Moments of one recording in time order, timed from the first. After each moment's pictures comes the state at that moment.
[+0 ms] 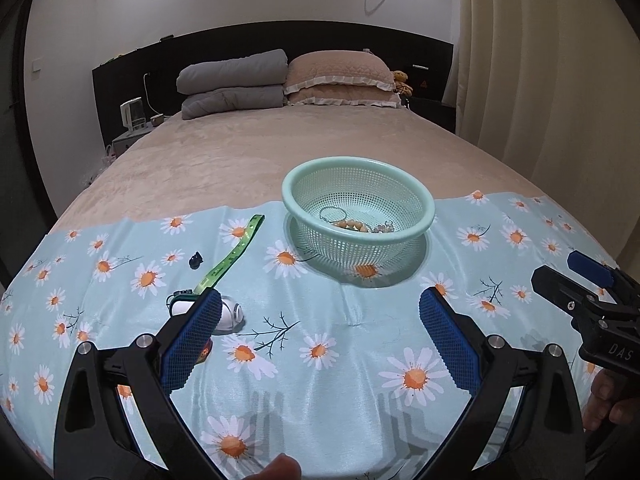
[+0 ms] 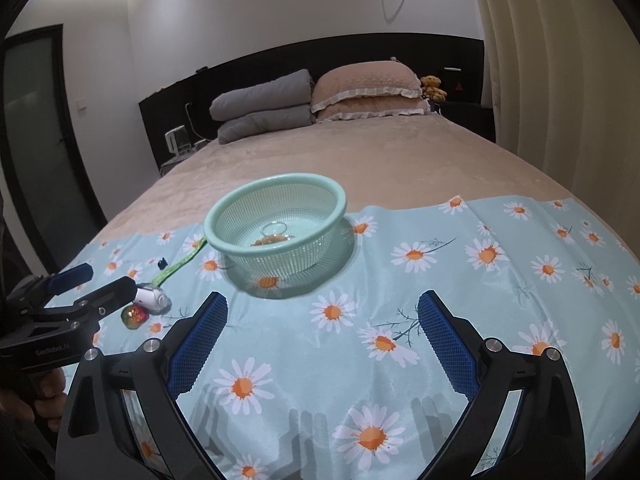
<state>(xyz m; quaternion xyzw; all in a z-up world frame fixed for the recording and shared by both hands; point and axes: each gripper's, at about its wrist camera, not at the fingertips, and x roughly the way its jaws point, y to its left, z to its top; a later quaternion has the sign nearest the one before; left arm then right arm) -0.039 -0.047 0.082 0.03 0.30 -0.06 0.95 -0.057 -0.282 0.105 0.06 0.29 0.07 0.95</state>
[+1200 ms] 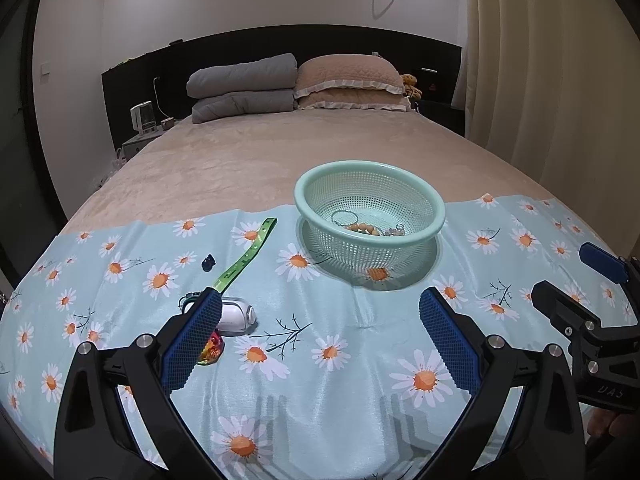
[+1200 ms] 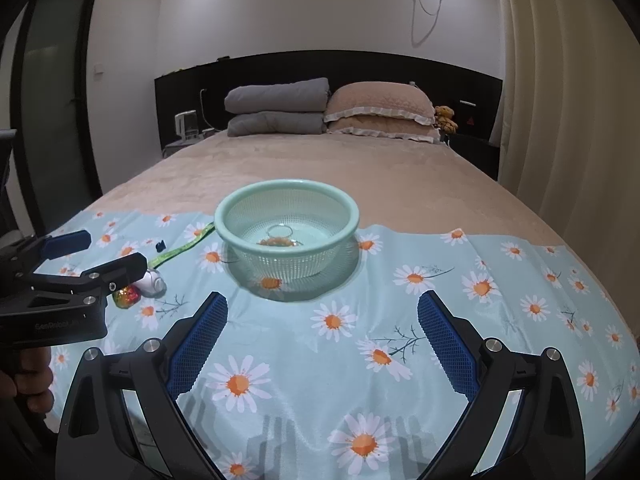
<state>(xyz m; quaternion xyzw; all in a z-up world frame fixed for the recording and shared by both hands) -0.043 -0.041 0.085 0.02 0.30 -0.04 0.95 -0.068 -0.253 0.110 -0.02 0.26 0.07 0.96</state>
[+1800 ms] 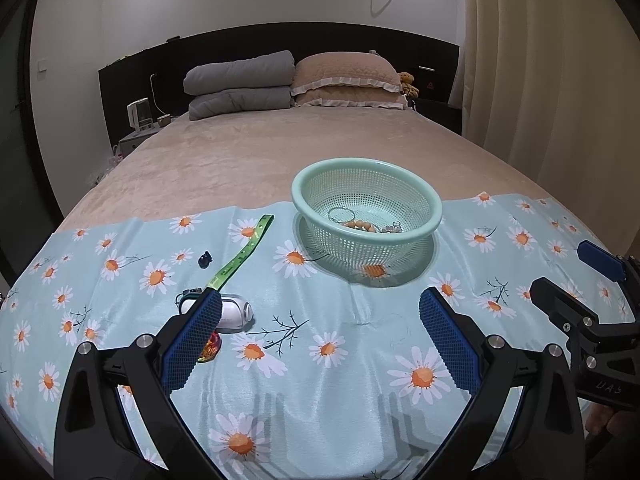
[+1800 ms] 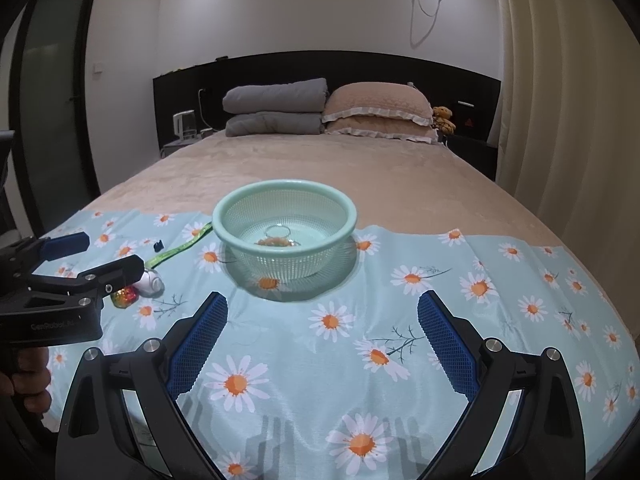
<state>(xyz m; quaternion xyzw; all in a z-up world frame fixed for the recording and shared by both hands) -0.044 -0.041 0.085 0.02 0.30 -0.05 0.95 -0.070 -0.252 0.110 -0.02 0.26 0.06 0.96</state>
